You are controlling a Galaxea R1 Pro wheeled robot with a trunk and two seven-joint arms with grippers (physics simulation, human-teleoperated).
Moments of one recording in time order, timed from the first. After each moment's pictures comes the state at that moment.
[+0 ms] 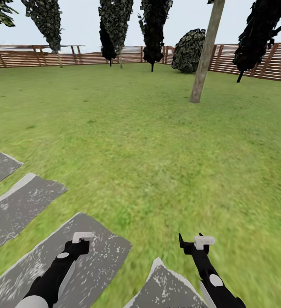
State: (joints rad) left arm -0.49 0.04 0.08 -0.66 -0.06 0.14 0.01; right arm -0.39 -0.01 0.00 -0.62 0.00 -0.43 0.00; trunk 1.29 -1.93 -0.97
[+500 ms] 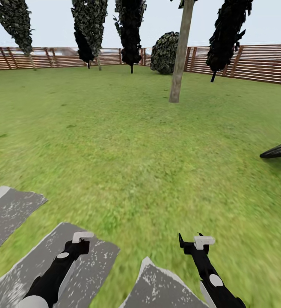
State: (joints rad) left arm -0.49 0.04 0.08 -0.66 -0.06 0.14 0.01; right arm -0.39 -0.01 0.00 -0.62 0.00 -0.43 0.00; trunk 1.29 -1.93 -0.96
